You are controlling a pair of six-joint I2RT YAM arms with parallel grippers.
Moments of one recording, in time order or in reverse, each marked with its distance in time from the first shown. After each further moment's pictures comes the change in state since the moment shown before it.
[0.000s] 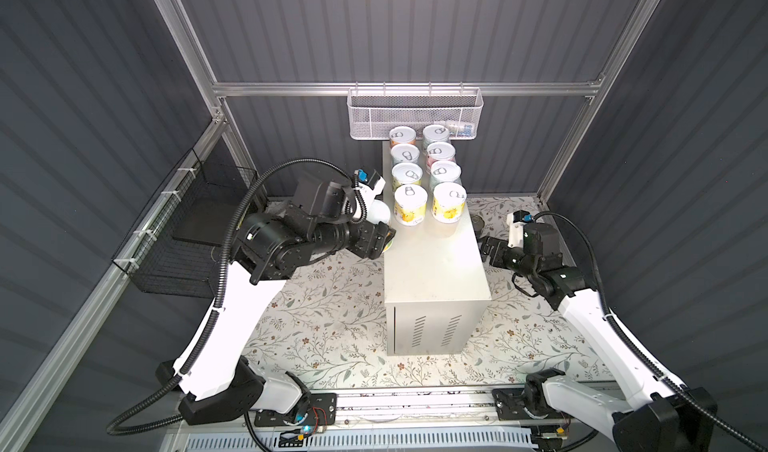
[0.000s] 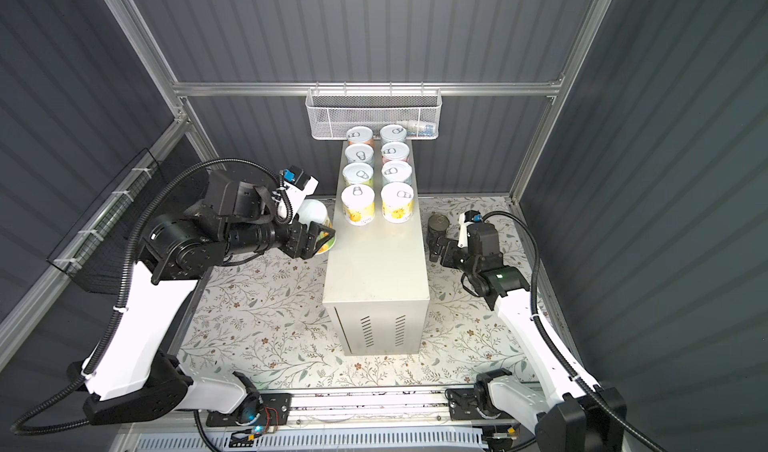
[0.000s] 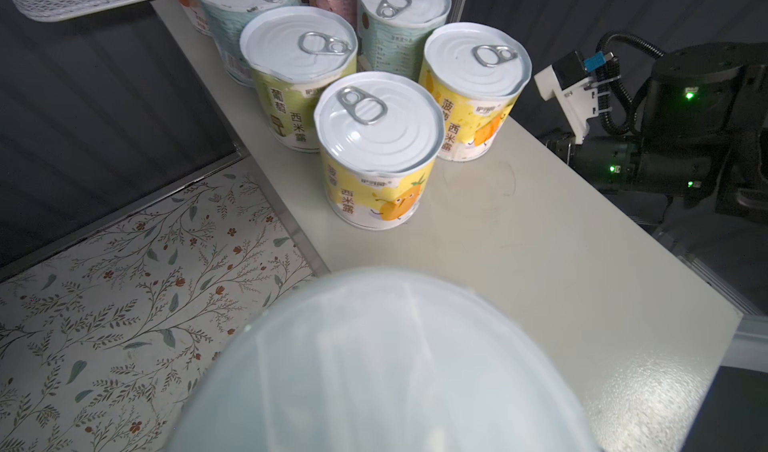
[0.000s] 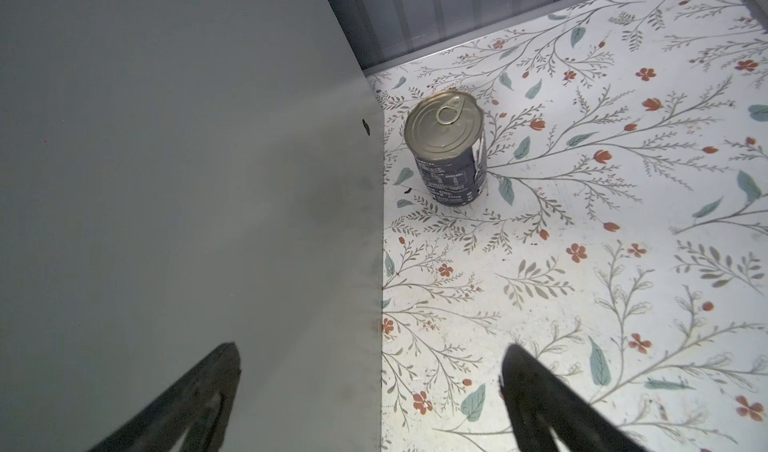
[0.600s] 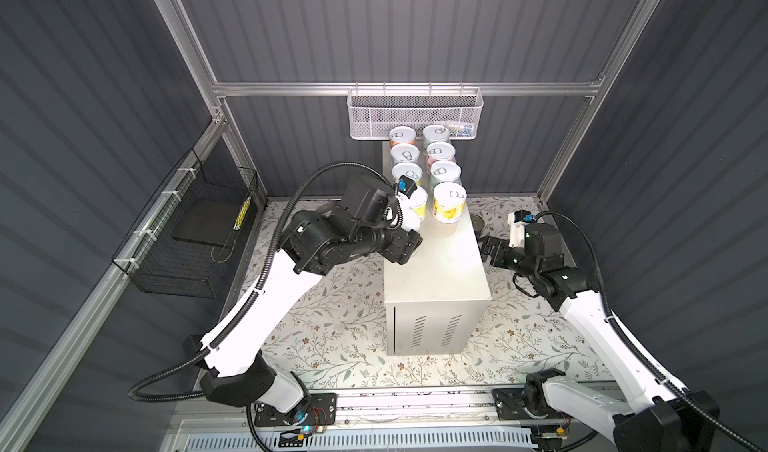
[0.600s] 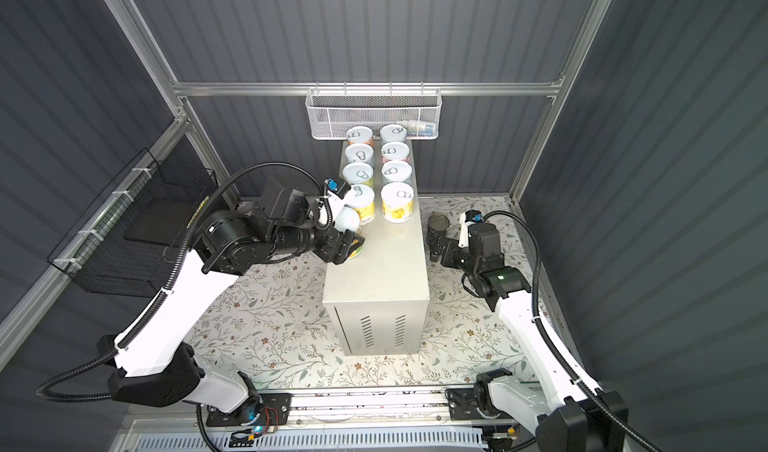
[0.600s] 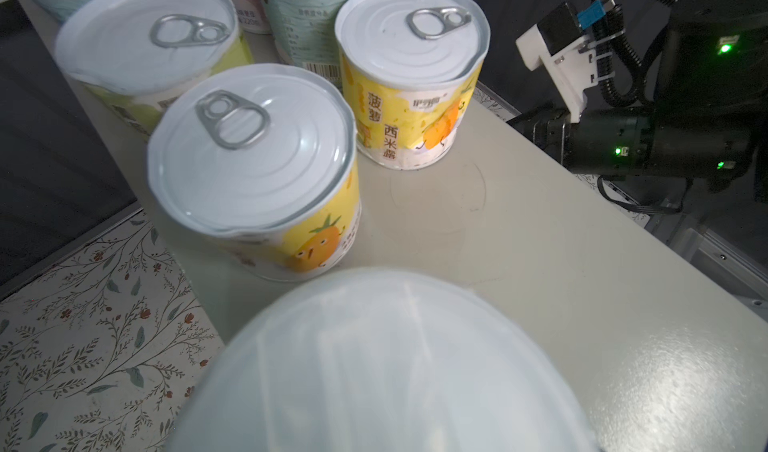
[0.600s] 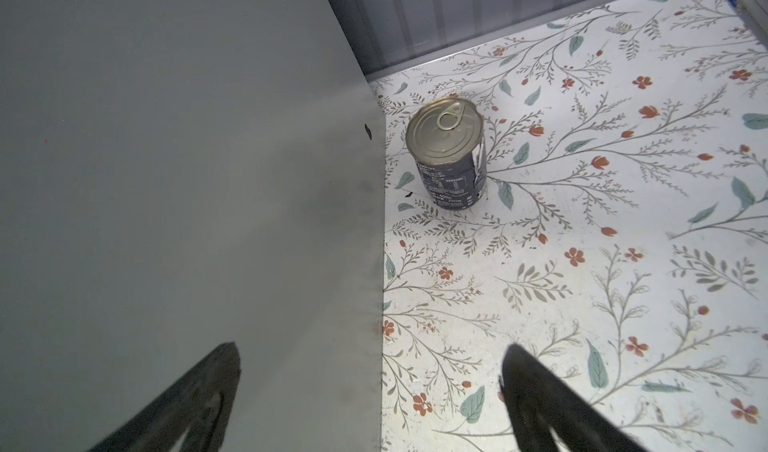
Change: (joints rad) left arm -0.130 0.113 -0.020 0.090 -0.068 0.002; right arm 0.000 -0.018 0.000 0.000 0.003 -0.007
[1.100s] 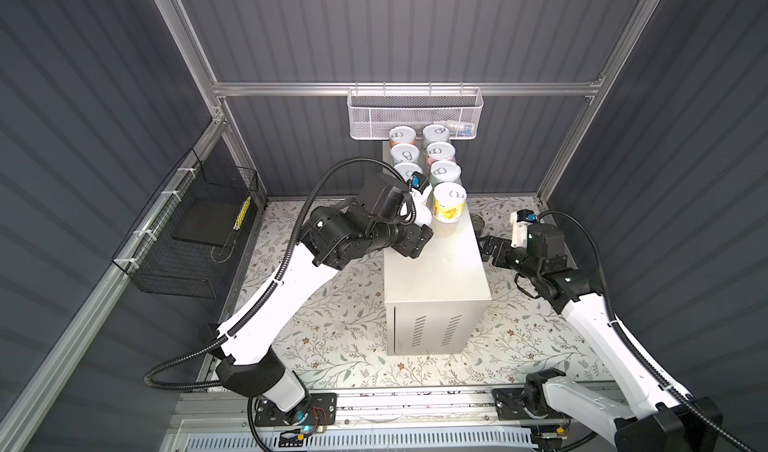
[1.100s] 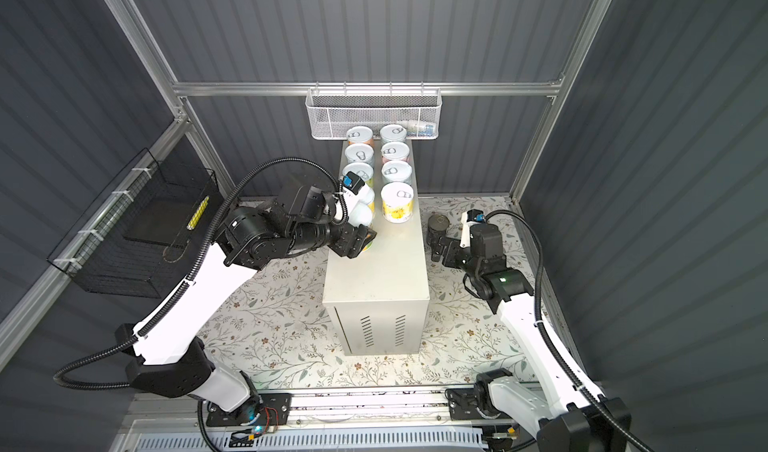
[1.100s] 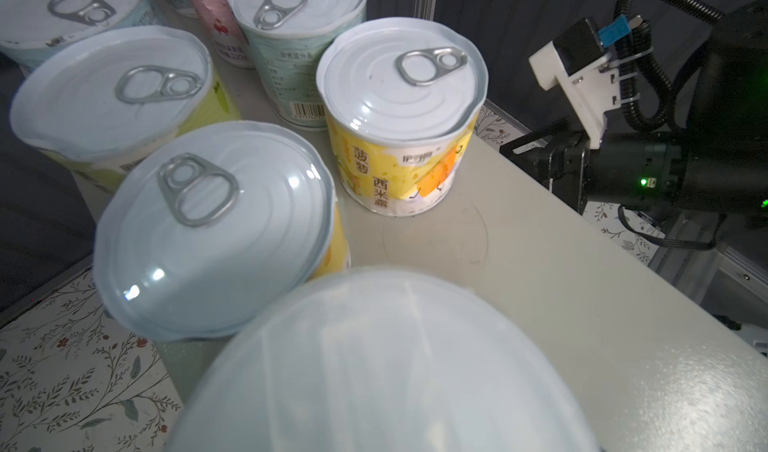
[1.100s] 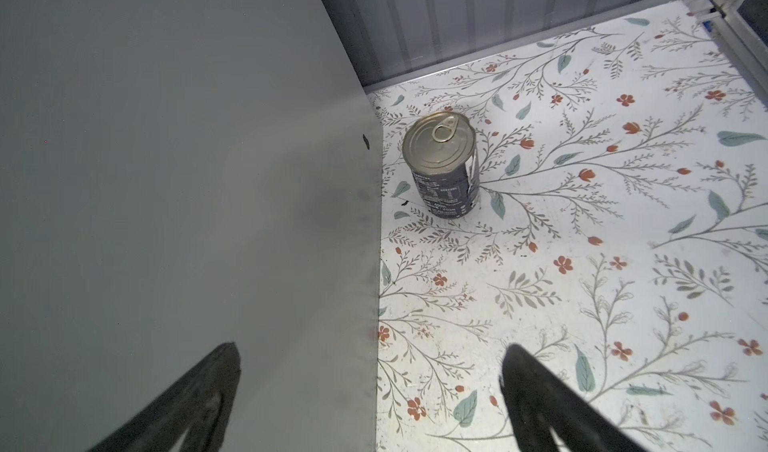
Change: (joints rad) left arm -0.006 0.054 0.027 0.059 -0.039 0.008; right arm 0.000 -0.018 0.000 0.000 0.016 -0.014
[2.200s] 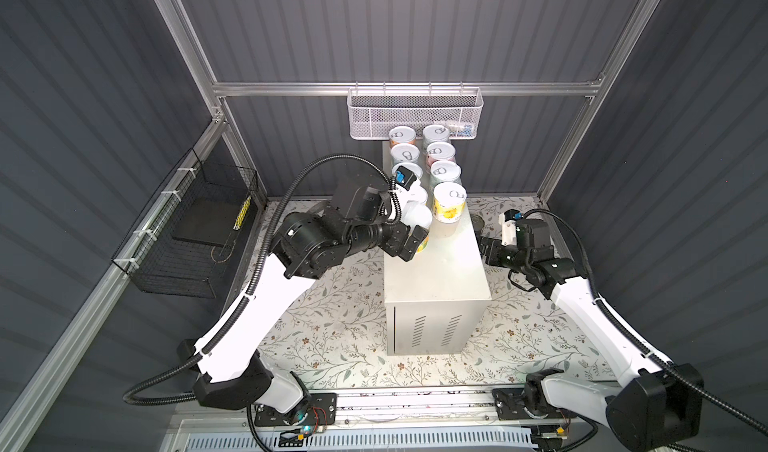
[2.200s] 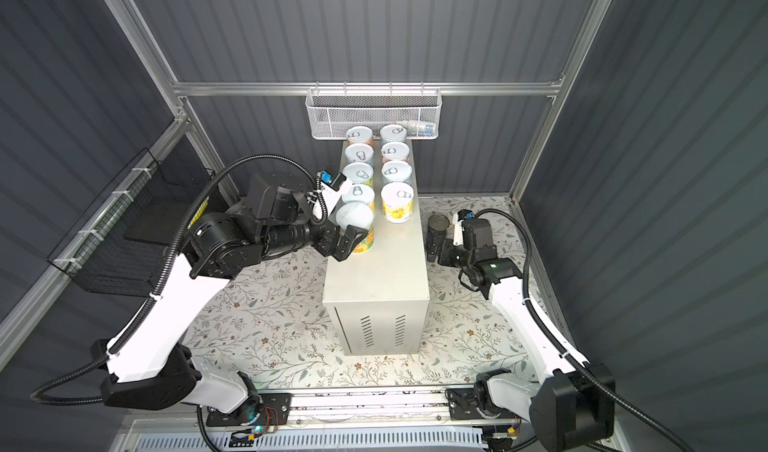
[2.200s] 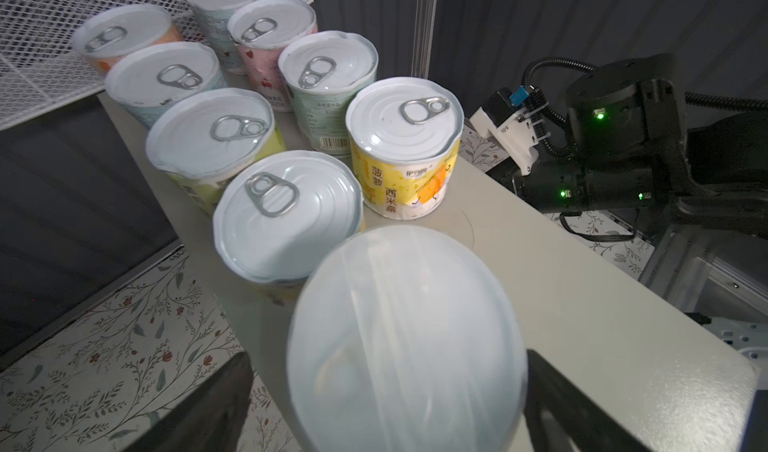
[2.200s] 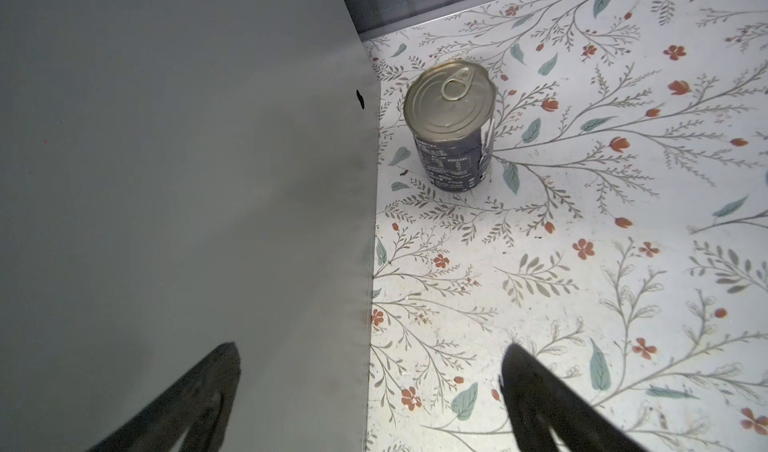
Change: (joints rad) left arm 0.000 -0.117 -0.015 0.009 -0.011 0.039; right arm -0.005 0.137 0.045 -0.027 -0.046 -0.038
